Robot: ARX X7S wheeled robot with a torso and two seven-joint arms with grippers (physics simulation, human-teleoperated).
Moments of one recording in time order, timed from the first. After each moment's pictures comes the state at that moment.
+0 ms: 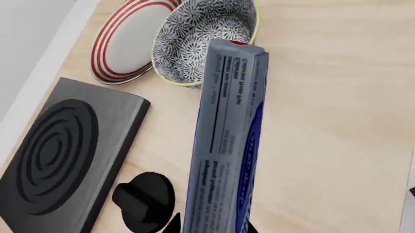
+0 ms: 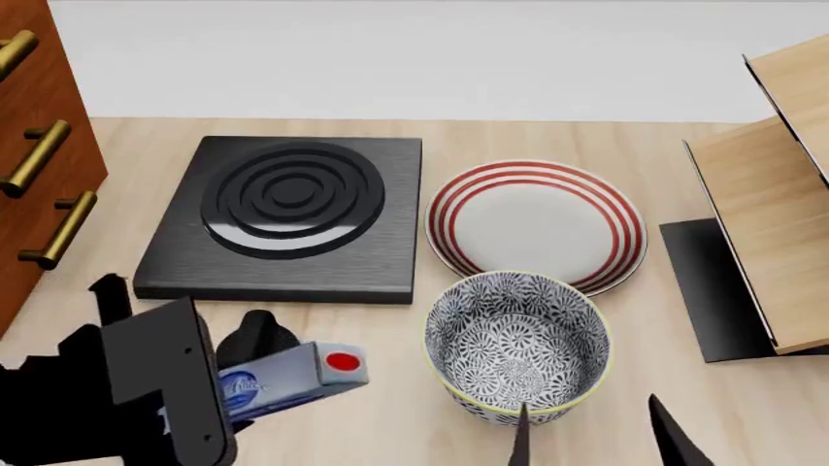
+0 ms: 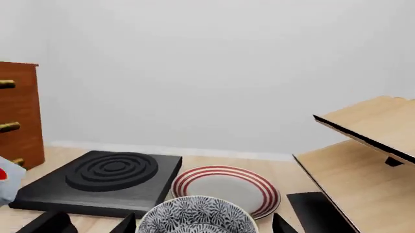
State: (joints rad) left arm -0.98 -0.62 0.82 0.38 -0.22 -1.13 0.70; right arm -0.05 0.48 -0.25 -0.39 0.37 0.04 0.30
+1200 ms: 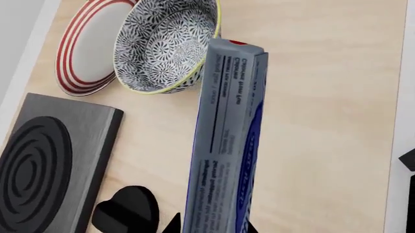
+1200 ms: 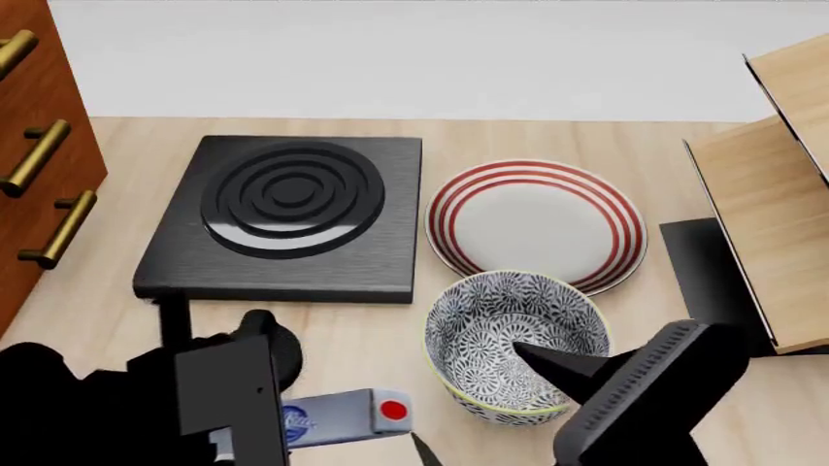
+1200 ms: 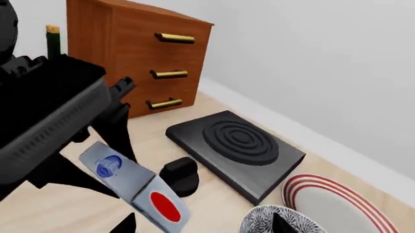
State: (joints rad) left arm -1.06 -0.54 0.99 0.36 -0.18 -1.16 0.71; right arm 0.32 0.91 -0.31 -0.61 0.81 0.49 -0.12
